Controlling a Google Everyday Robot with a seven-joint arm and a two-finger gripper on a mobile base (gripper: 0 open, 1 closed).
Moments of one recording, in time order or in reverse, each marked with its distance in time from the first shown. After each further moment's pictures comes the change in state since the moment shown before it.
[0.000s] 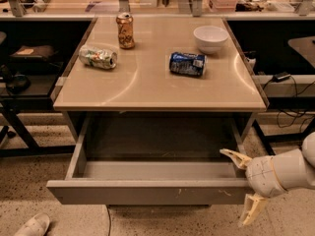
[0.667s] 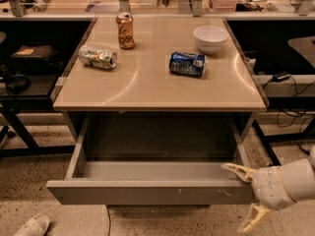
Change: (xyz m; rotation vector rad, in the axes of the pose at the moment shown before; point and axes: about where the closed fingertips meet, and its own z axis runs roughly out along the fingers) arm 0.003 0.031 -0.003 -0.056 -0.029 0.008
